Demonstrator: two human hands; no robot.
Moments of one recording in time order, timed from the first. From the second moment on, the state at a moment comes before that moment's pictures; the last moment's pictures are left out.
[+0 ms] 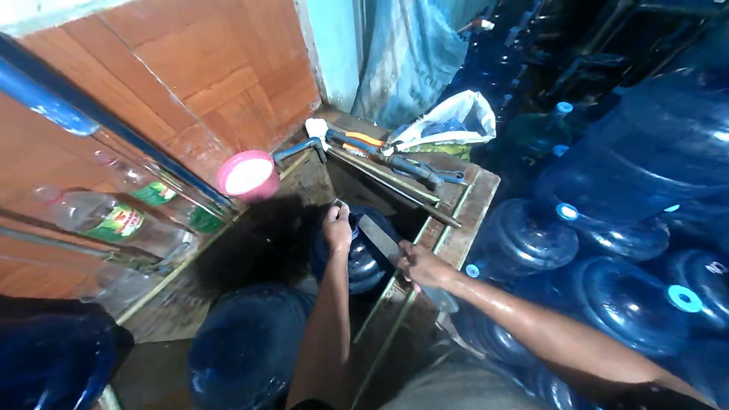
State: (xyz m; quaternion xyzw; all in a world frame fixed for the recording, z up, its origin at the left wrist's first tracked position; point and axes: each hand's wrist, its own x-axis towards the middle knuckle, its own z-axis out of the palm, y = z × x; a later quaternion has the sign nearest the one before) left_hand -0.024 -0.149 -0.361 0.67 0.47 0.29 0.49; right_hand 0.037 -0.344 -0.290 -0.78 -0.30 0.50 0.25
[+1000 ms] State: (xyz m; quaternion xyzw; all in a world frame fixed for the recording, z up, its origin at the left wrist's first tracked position) left_hand -0.030 -0.154 -0.360 0.66 0.47 0.33 0.49; right_hand 0.051 -0.319 -0.287 -0.79 -0.37 0.48 0.12
